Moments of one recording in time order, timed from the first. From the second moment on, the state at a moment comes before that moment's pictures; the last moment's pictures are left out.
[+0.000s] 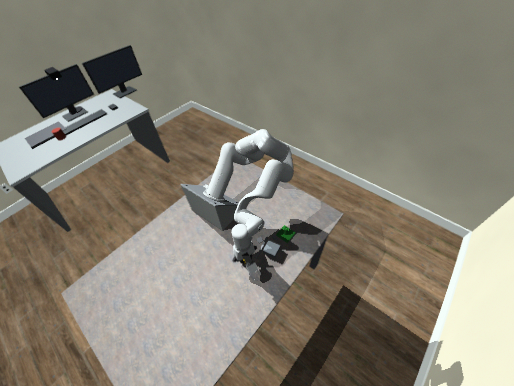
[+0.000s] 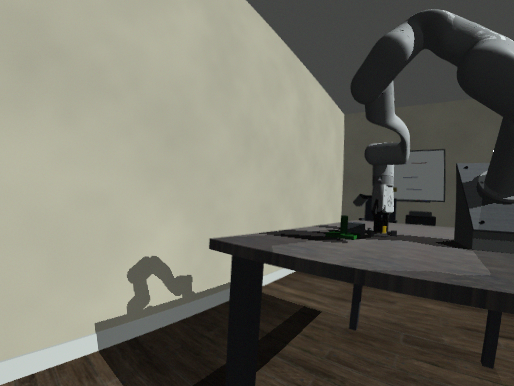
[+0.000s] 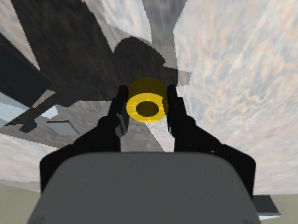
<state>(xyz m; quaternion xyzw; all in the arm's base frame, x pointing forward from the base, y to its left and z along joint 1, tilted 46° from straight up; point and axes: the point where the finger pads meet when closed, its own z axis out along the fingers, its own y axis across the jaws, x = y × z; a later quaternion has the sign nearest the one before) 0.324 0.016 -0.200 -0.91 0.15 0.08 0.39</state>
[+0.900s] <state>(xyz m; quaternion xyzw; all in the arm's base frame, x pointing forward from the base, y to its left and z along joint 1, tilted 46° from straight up) 0.325 -0.015 -0.171 -0.91 0.15 0.08 0.39</state>
